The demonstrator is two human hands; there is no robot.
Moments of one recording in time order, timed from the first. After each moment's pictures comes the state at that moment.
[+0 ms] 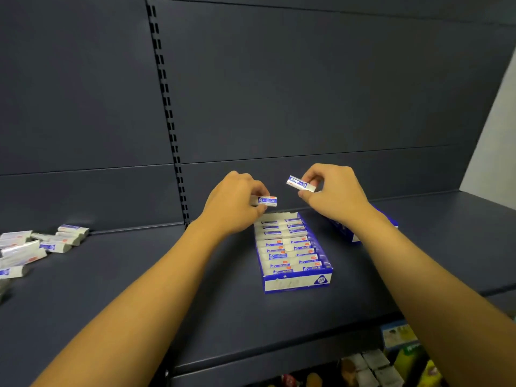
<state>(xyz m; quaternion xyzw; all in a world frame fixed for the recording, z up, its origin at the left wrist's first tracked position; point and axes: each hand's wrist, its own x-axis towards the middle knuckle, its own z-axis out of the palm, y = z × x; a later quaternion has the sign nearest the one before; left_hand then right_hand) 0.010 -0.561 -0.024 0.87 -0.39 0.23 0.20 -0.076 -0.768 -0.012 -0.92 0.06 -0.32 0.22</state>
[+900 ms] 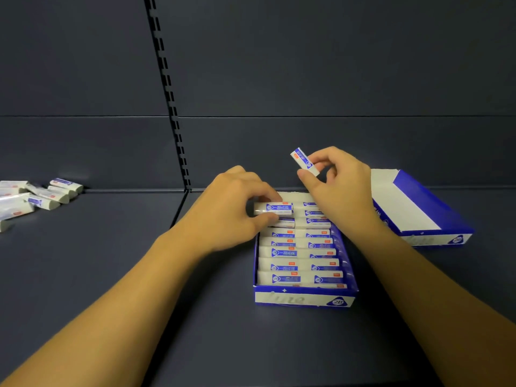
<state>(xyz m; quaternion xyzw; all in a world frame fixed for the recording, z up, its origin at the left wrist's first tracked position) 0.006 -0.557 -0.068 0.86 -0.40 0.19 0.25 -0.002 -0.772 -0.081 -0.86 0.01 -0.36 0.36</state>
